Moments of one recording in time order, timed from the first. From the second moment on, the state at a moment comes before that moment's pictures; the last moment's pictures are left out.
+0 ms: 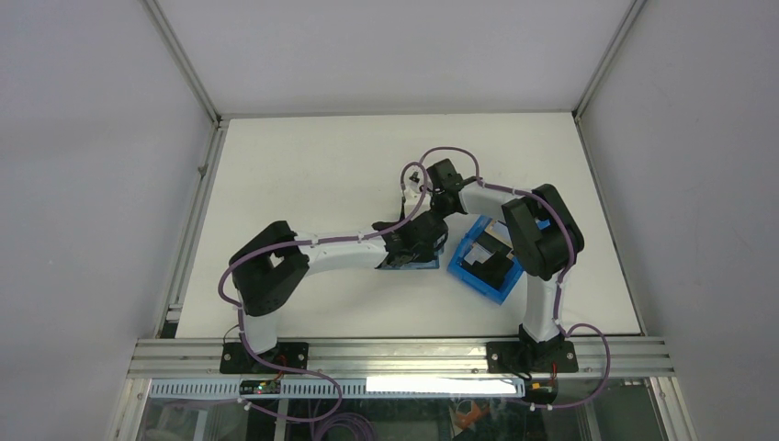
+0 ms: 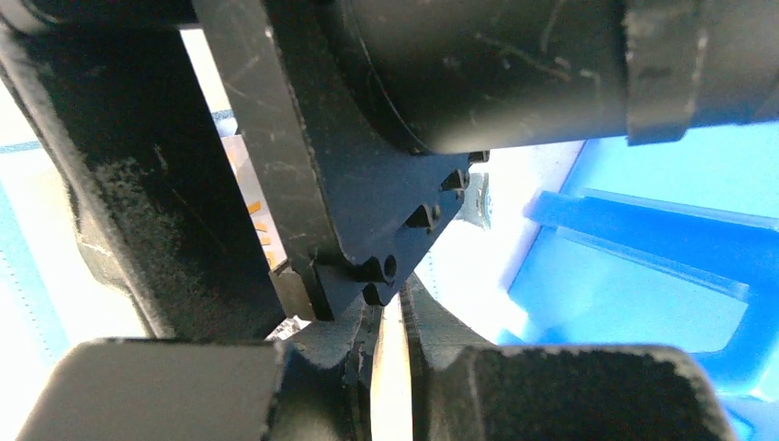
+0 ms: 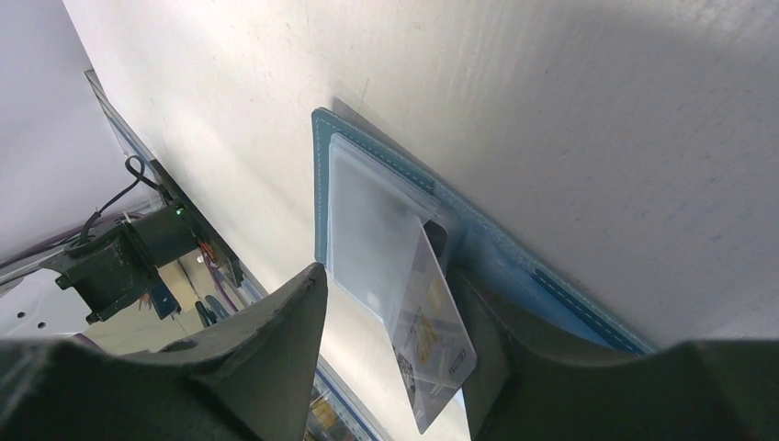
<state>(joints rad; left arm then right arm) -1.05 1.87 1.22 -0.27 -0.35 -0.89 0.50 1.96 1.20 -0.37 -0.67 0.47</state>
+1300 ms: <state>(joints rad) -1.03 1.88 1.23 -0.42 -0.44 -0.78 0.47 1.94 1.21 -0.42 -0.67 0.36</state>
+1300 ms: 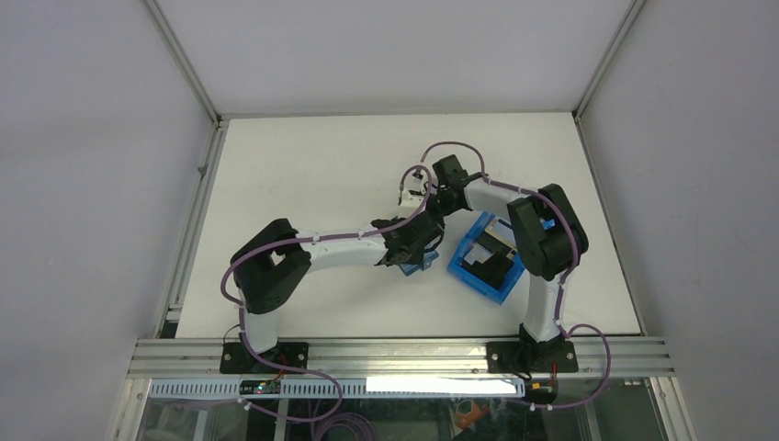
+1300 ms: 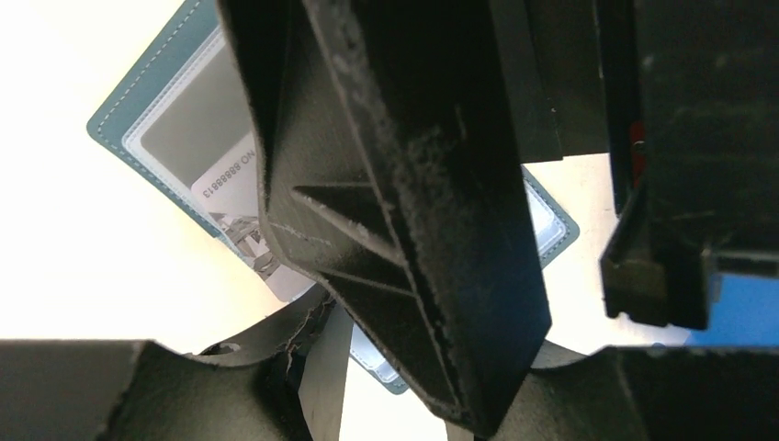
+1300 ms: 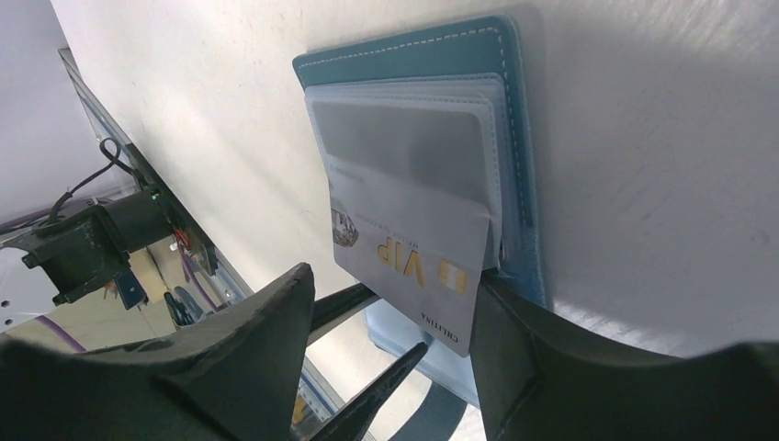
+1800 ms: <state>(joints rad) -0.99 1.83 1.10 -0.17 -0.28 -0.73 0.47 1.91 1.24 -0.49 -0.52 0.33</state>
